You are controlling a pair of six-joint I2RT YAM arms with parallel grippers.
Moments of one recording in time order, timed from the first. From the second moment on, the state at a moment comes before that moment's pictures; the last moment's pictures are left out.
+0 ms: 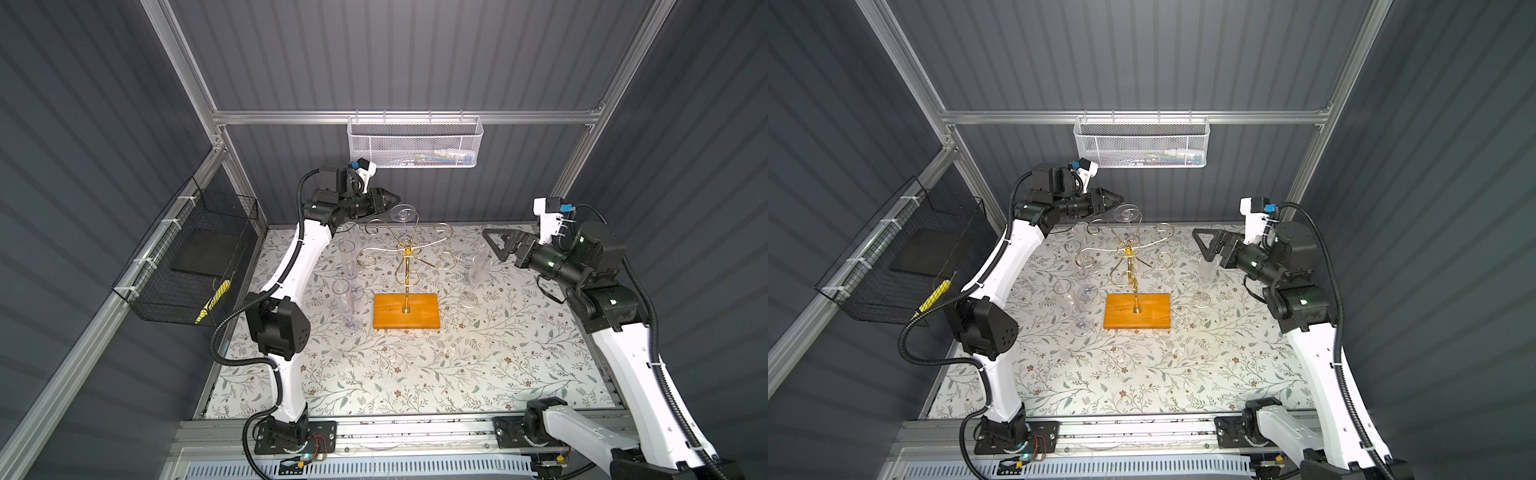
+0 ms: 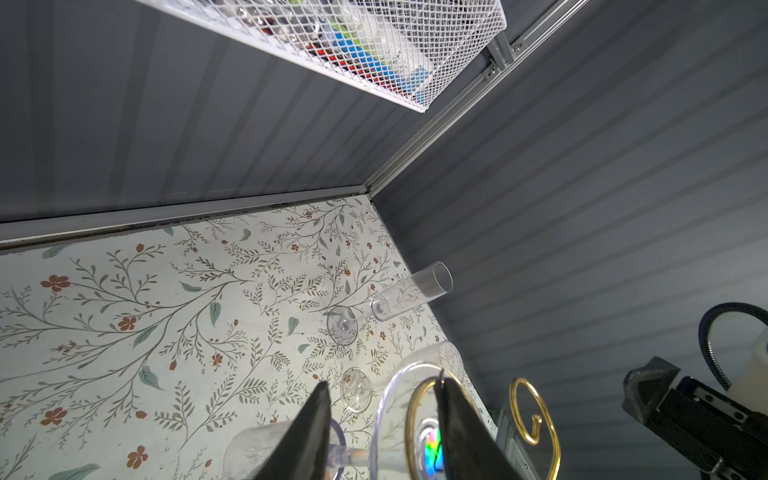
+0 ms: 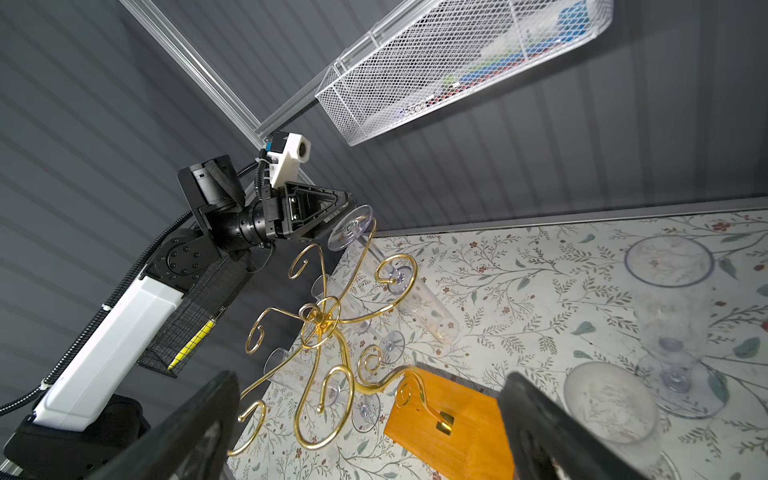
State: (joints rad) left arm -0.31 1.99 2.13 -0.52 0.76 -0.49; right arm 0.14 1.03 1.28 -0.42 -0.56 0.52
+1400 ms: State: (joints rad) left arm -0.31 2.02 2.22 -0.73 0.81 -0.37; right arm 0.13 1.04 1.26 -0.41 -0.61 0.55
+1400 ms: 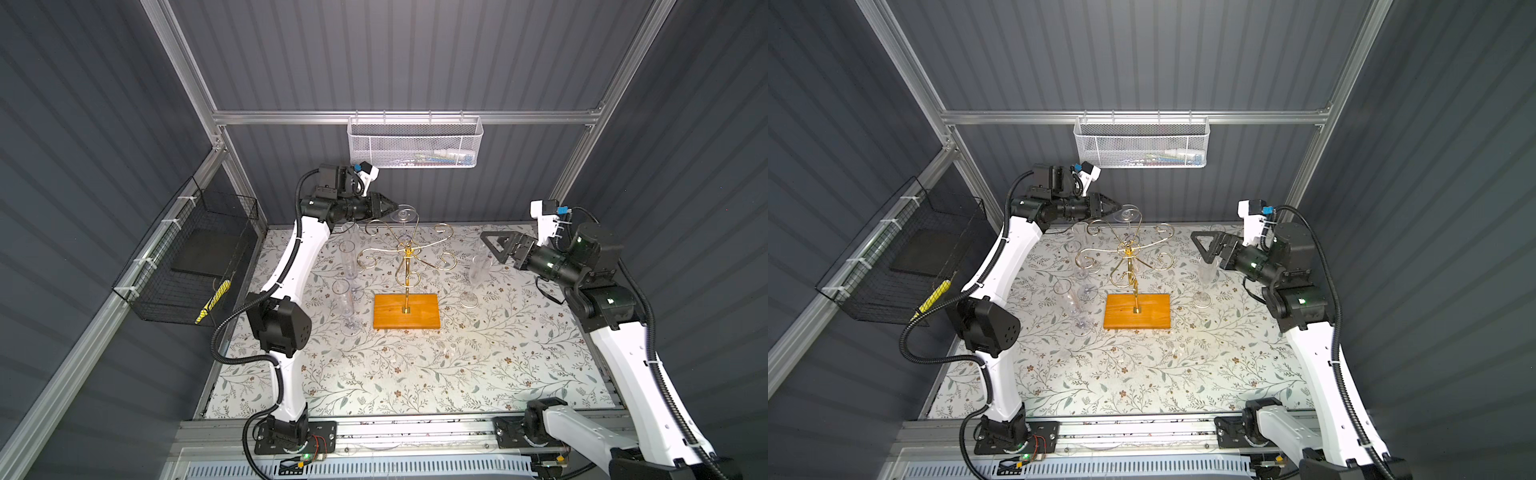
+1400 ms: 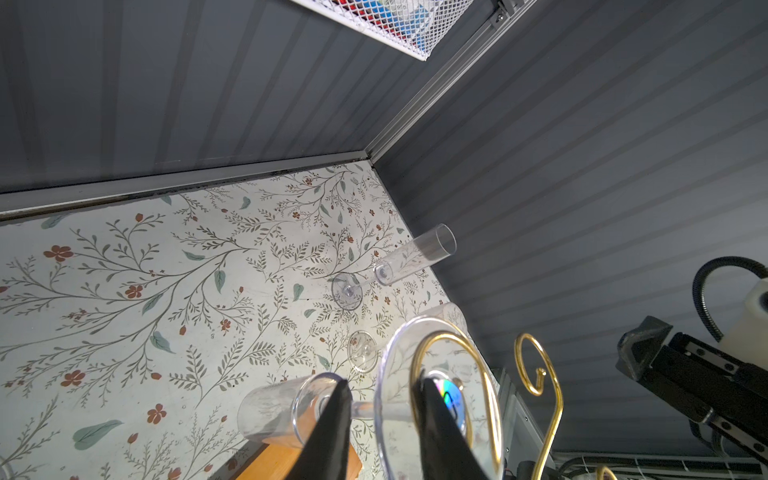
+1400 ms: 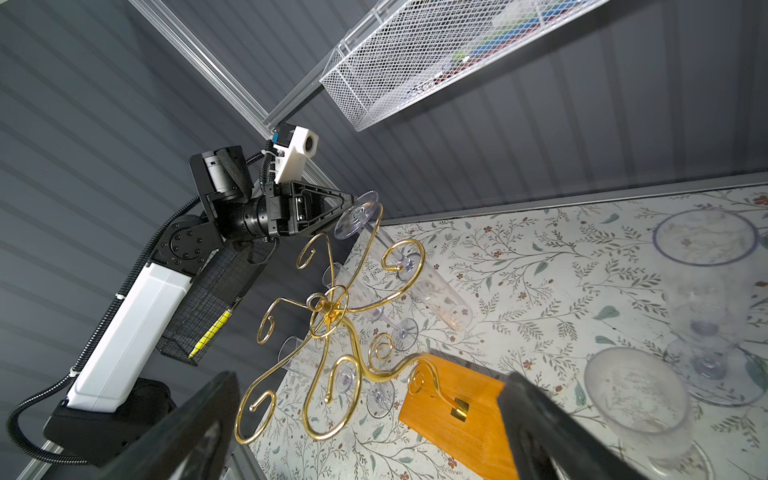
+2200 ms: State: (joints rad) left arm -0.31 2.02 2.22 -0.71 0.85 -0.40; right arm 0.13 1.03 1.25 -0.42 -0.62 0.55
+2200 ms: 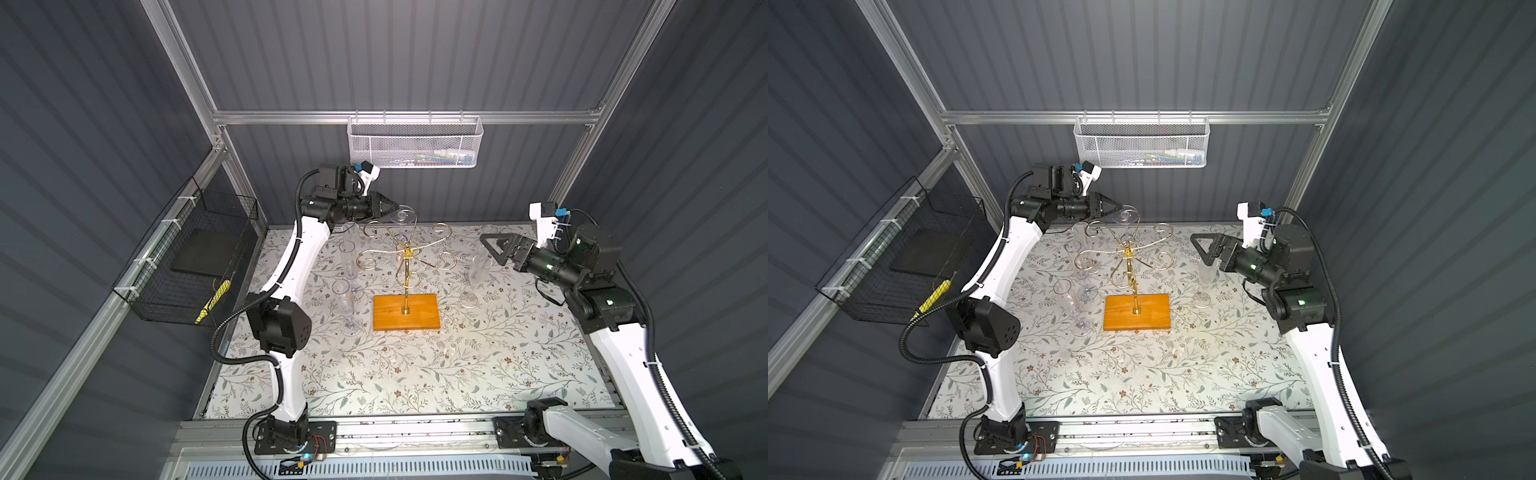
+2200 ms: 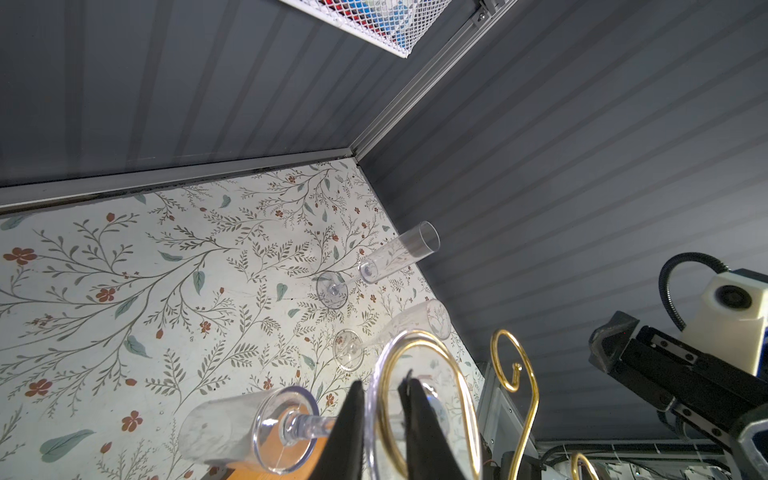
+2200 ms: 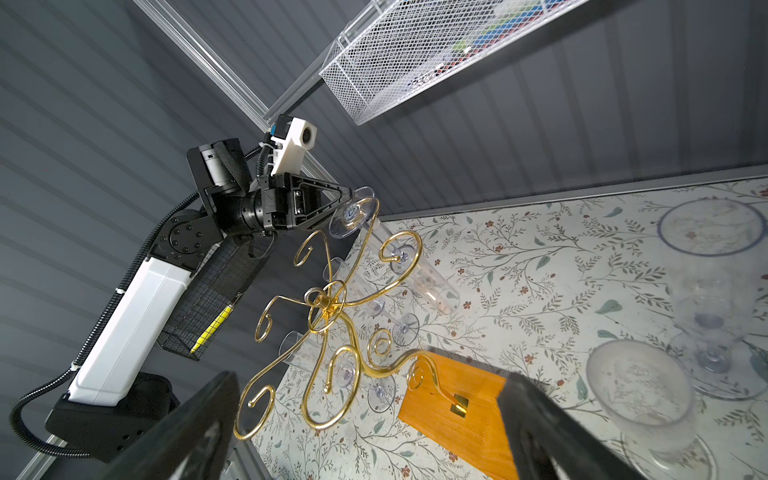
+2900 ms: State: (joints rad) left arm -0.31 1.94 2.11 -0.57 0.90 -0.51; right arm 0.12 0.99 1.24 -0.42 -0.62 0.55
